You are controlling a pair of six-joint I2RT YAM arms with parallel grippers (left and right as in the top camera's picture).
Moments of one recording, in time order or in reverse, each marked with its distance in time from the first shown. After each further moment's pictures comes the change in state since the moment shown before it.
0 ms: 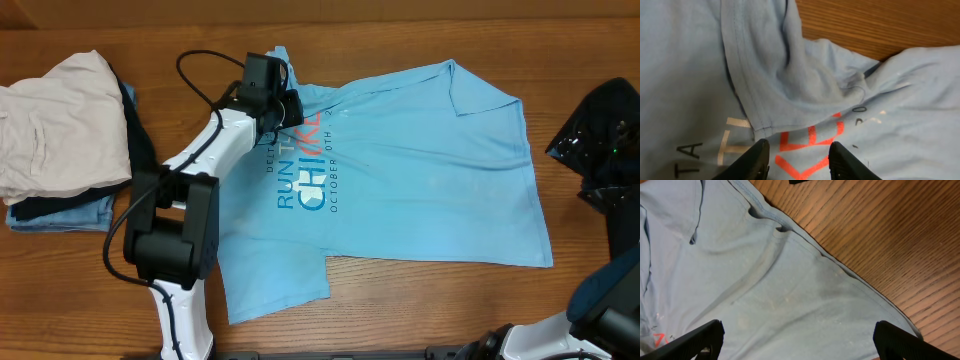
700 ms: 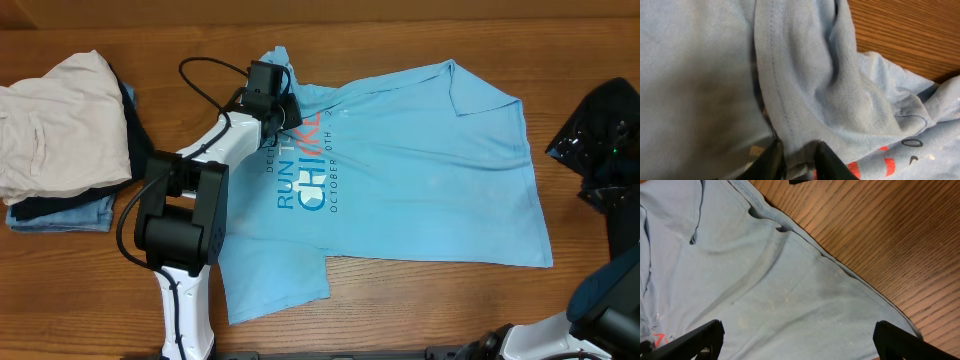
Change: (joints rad) left arm 0.000 0.090 0.000 0.089 -0.097 -0.032; right arm 0.000 0.000 0.000 0.000 0.000 0.000
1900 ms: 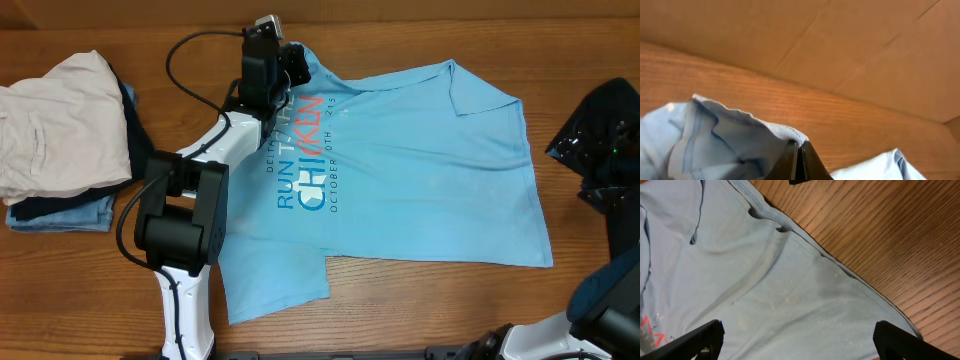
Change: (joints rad) left arm 0.000 0.001 0.002 0.579 0.076 -0.071; right arm 0.000 0.000 0.000 0.000 0.000 -0.001
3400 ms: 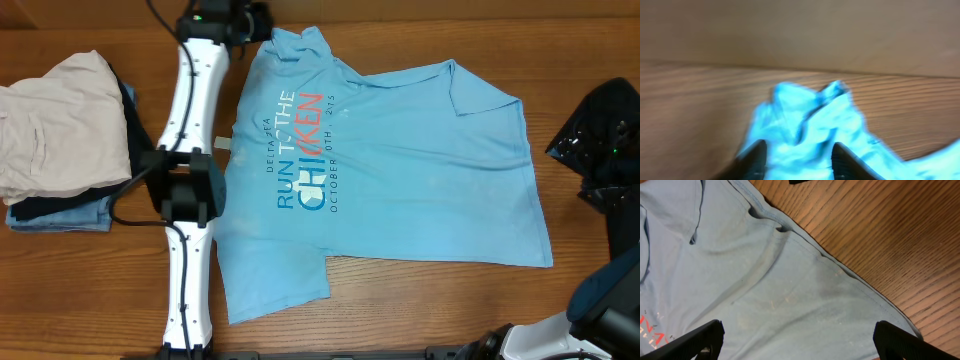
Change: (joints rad) left arm 0.153 0.458 1.215 -1.191 0.065 0.321; right arm 0.000 0.000 0.000 0.001 0.000 0.000
